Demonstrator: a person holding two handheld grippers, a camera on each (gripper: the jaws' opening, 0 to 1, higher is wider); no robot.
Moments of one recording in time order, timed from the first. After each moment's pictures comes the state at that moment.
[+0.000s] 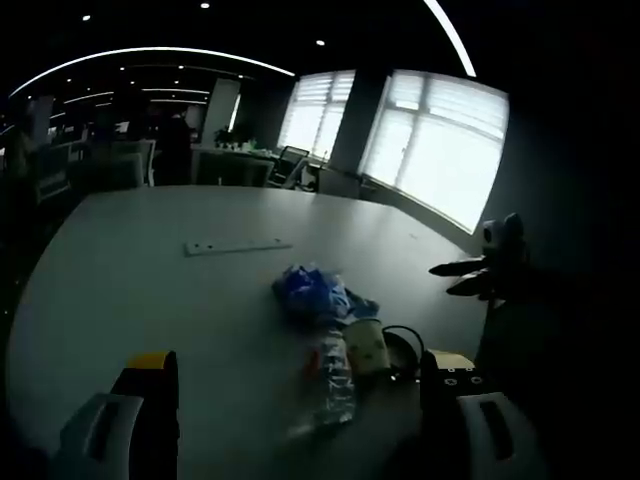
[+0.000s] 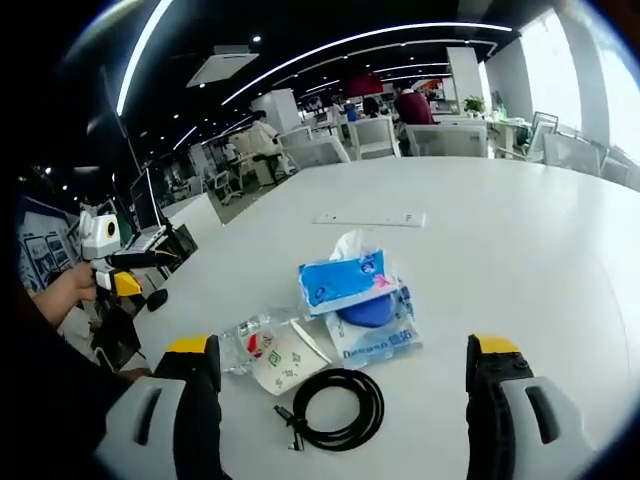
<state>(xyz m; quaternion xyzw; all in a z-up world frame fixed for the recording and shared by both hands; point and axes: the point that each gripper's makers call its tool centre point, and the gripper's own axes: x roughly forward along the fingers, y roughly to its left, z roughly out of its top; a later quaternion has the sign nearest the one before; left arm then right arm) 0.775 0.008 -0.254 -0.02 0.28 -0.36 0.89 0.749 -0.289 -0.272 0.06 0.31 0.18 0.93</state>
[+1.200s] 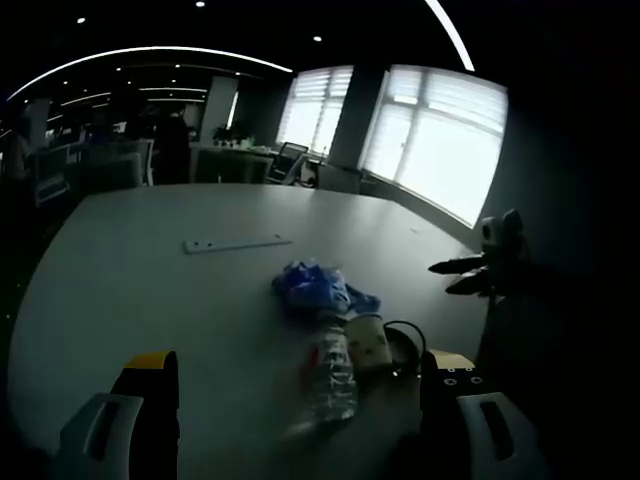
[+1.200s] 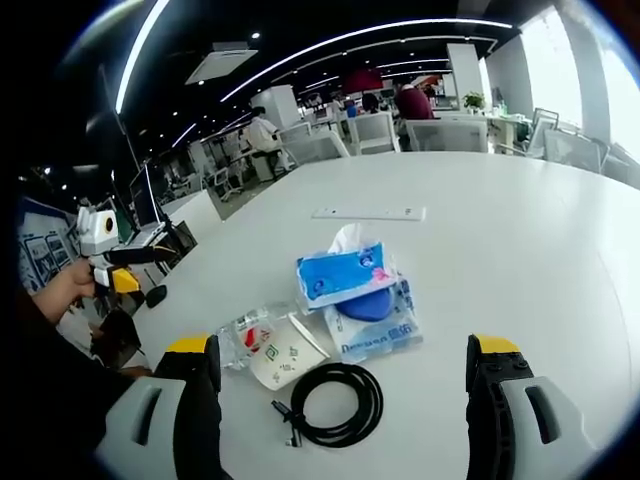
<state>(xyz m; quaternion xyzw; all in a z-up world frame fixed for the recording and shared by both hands) 0.774 0.006 -0.255 -0.01 0.29 -0.36 0.89 0.747 -0.288 -0.278 0.06 0.32 0.18 0.93</state>
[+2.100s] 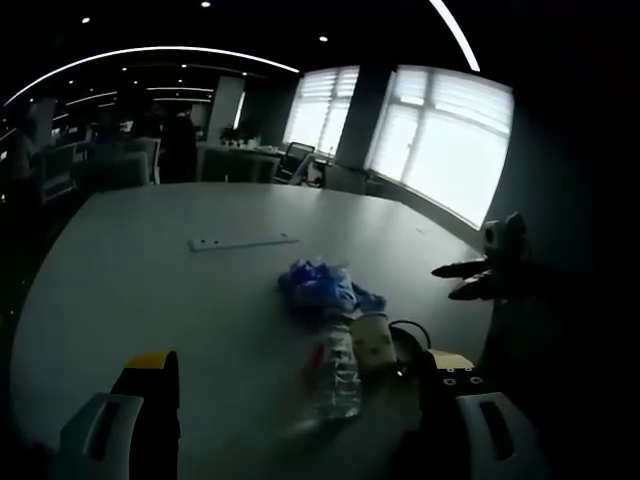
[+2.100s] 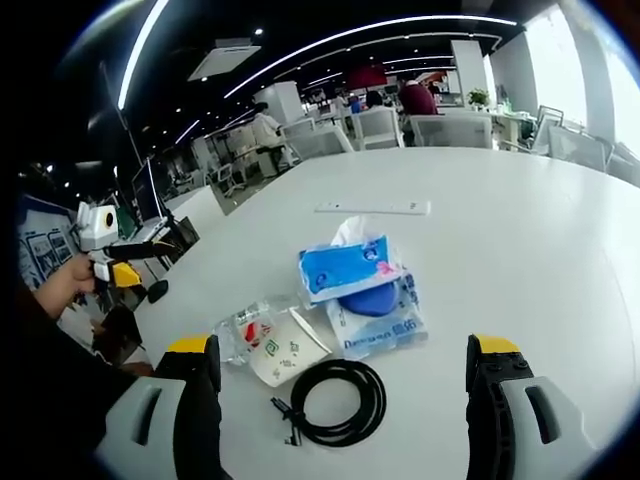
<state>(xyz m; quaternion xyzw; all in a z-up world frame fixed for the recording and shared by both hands) 0.773 0.009 -0.256 -0.01 0.29 -0.35 0.89 0.746 -0.283 -0.287 0.06 0.32 0.19 0.92</state>
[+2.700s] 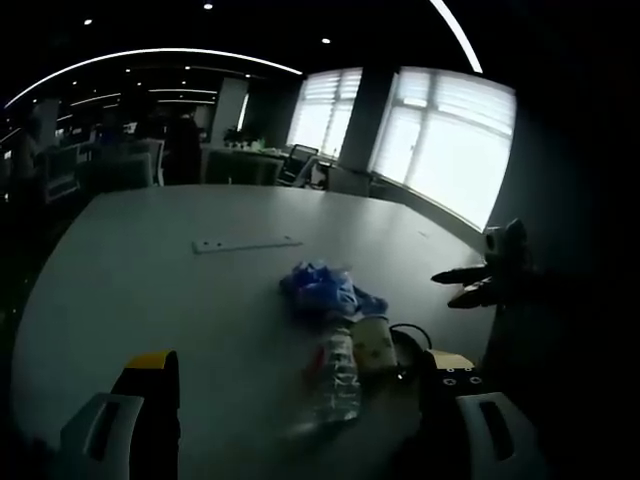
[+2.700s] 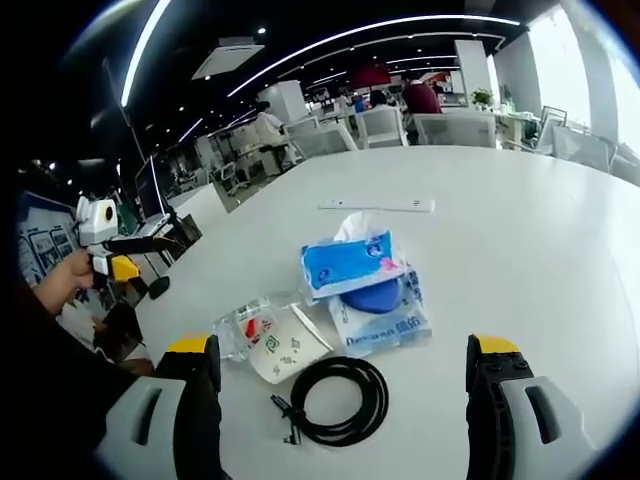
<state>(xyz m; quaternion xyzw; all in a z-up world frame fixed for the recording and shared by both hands) 0.773 0.011 -0.257 -0.01 0.29 -0.34 0.90 0.745 -0.282 -0.294 0.06 0.32 0.20 0.92</state>
